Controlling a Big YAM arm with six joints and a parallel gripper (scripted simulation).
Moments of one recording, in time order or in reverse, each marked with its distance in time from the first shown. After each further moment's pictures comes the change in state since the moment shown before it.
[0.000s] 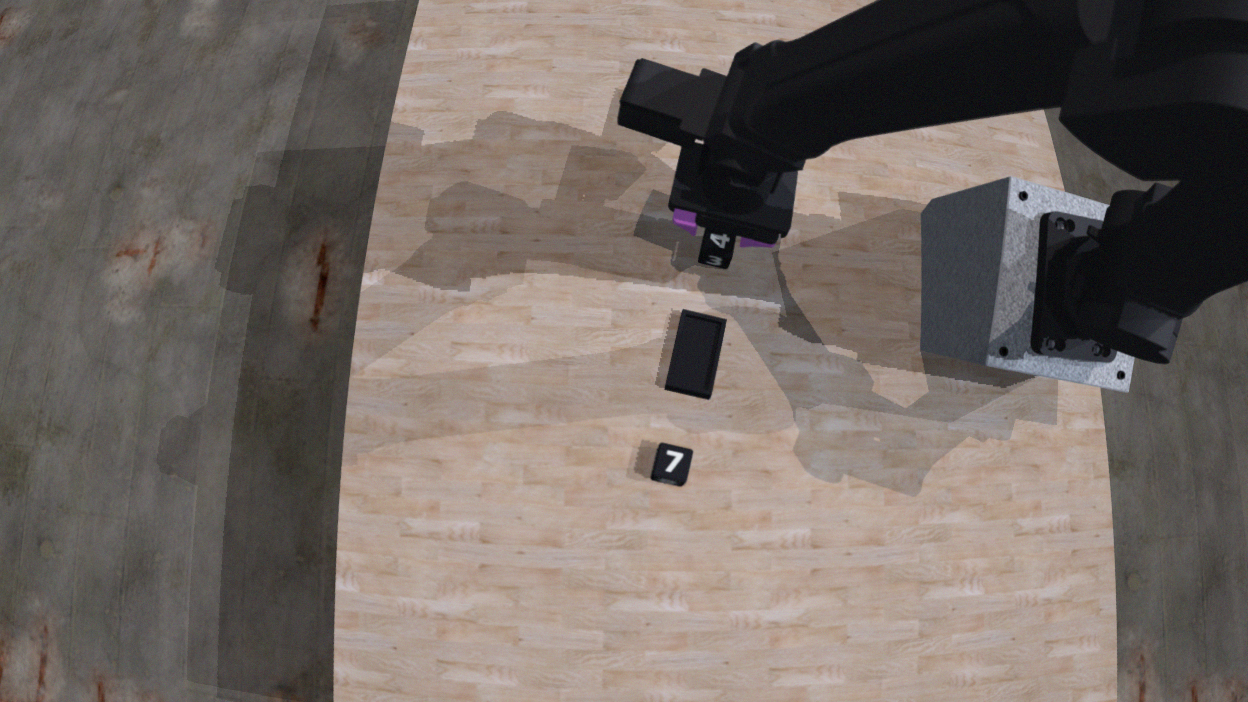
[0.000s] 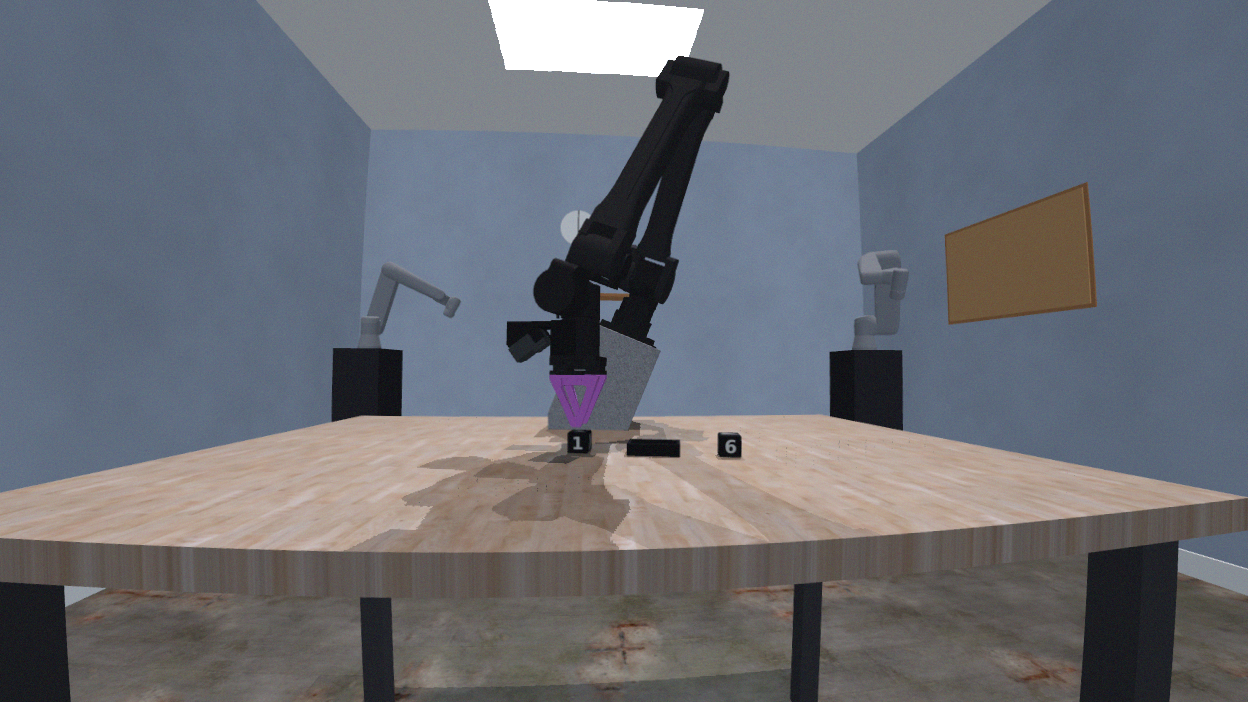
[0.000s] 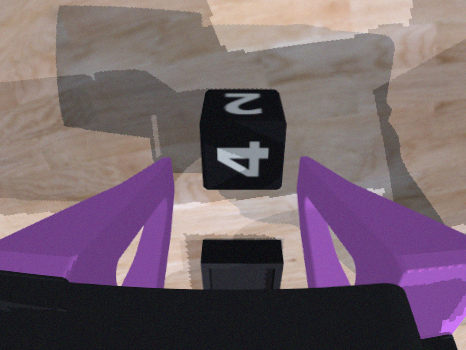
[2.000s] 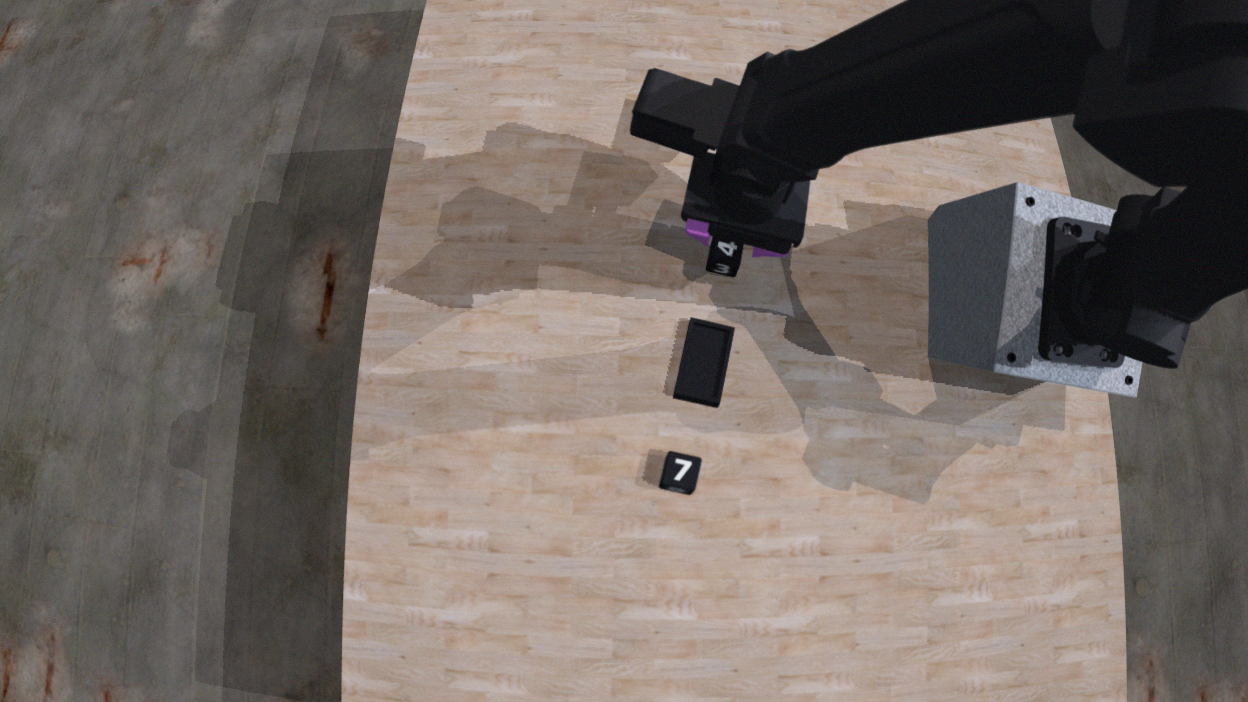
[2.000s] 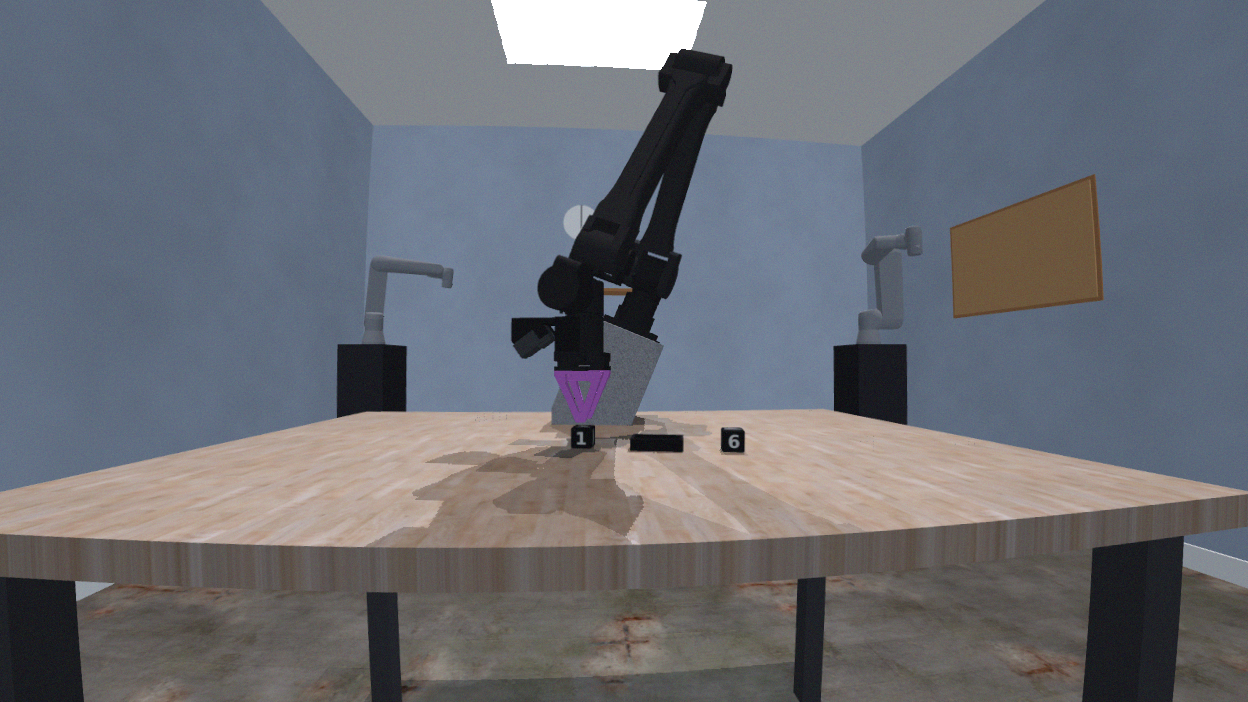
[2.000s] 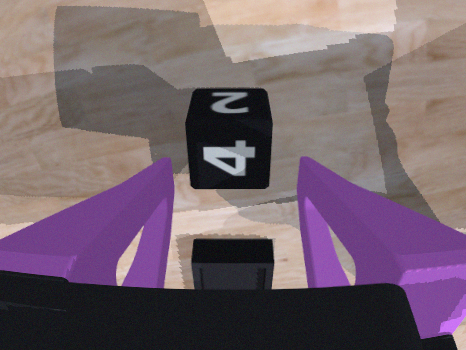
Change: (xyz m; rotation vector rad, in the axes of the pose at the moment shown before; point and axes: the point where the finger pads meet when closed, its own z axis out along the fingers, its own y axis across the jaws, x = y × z) arm 0.001 -0.005 0.000 0.003 0.001 0.002
